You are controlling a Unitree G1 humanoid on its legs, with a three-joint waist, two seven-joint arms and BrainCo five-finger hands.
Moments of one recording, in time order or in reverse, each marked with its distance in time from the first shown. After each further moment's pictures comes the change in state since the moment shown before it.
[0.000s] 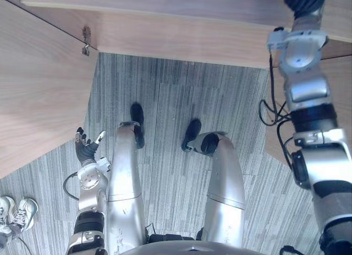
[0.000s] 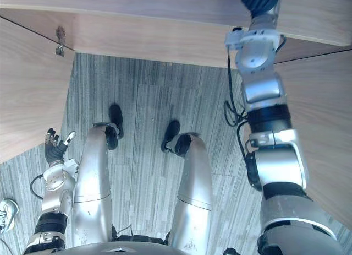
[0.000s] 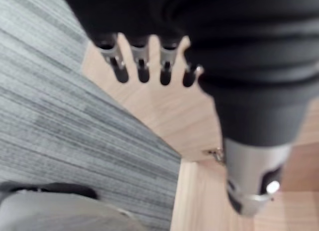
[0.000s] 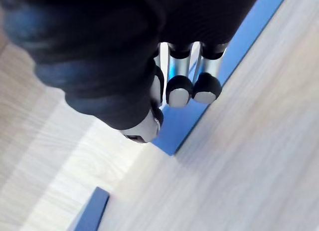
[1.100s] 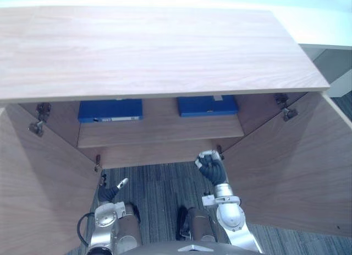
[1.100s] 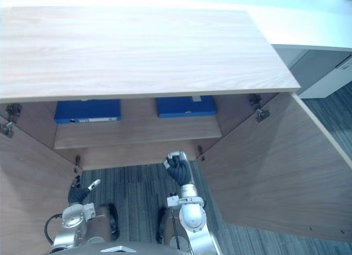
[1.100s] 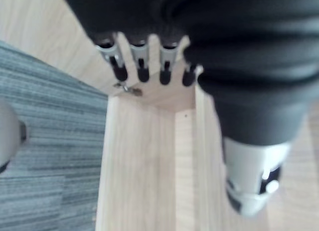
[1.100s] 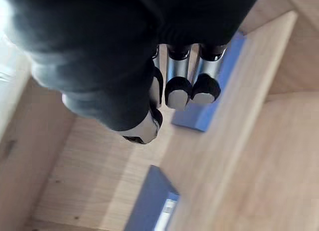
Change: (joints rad) left arm 0.261 -0.084 -0.160 0.248 0.215 0.083 -0.024; right arm 1.231 0.549 0.114 -0.218 -0.334 -0.116 0.204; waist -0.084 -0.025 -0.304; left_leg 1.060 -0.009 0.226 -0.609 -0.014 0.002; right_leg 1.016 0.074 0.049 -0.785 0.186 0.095
